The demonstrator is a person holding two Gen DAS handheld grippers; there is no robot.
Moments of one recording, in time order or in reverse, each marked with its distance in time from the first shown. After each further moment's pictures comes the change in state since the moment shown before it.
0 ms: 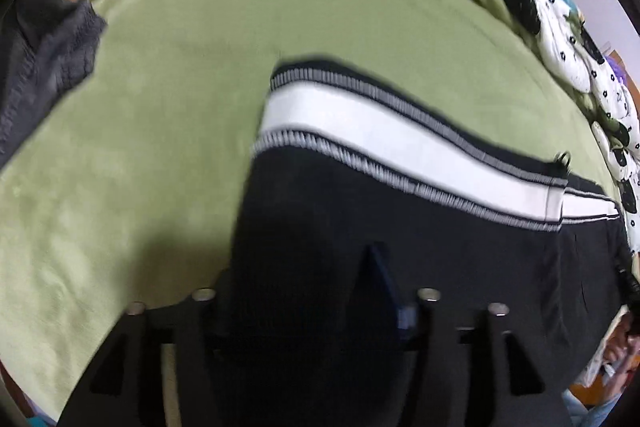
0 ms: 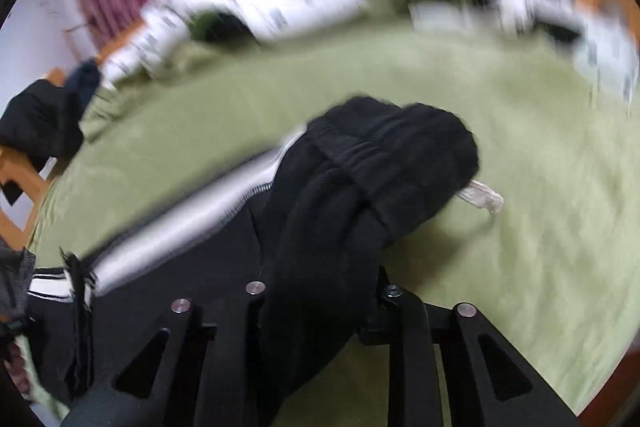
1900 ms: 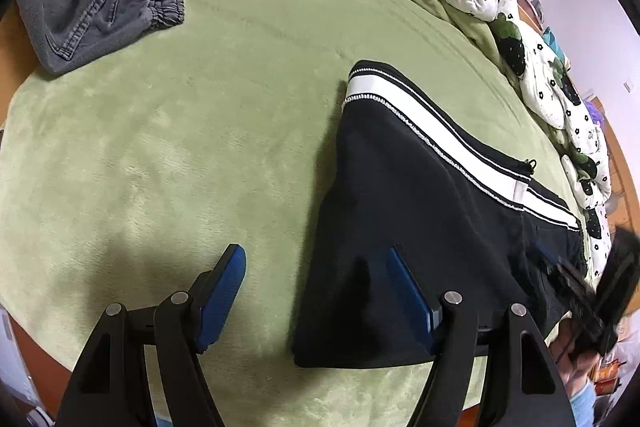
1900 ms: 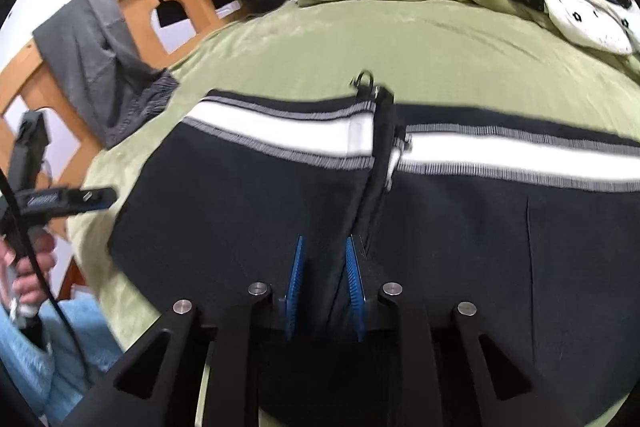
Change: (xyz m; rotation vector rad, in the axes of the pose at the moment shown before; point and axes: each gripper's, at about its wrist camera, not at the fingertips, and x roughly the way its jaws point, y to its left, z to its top) left arm -0.069 0.058 -0.076 -0.138 -0.076 -0.108; right arm -0.007 0.304 -0.138 -0.624 0.108 0.340
